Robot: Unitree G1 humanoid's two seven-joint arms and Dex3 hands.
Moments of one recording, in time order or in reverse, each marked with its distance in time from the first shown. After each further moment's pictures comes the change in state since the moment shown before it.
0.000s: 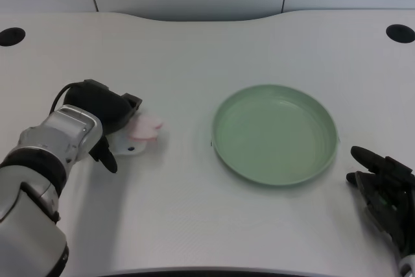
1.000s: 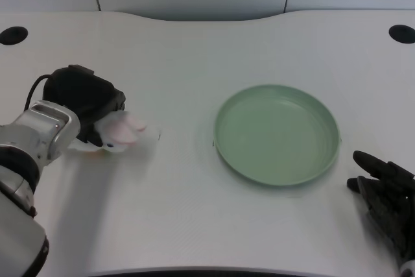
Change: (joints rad) left arm 0.001 0.079 0.103 0.017 -0.089 -0.152 0.168; right arm 0.011 0.000 -0.001 0.011 0.001 -0.011 -0.007
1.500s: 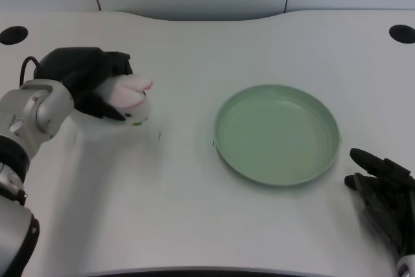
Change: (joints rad) left arm -0.031 0.022 0.222 -0.057 -0.231 -0.133 -0.167; right arm -0.010 0.001 0.026 -0.021 -0.011 0.052 -0.035
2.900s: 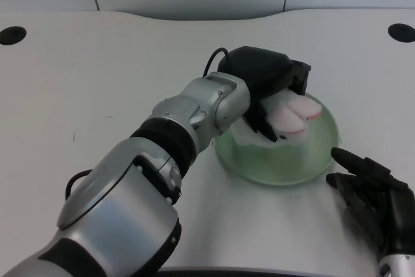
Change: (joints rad) left arm -0.162 -0.515 -0.121 0.035 0.053 0.158 -0.037; right arm -0.002 0.047 0.032 -0.004 -0.032 -0.017 -0.024
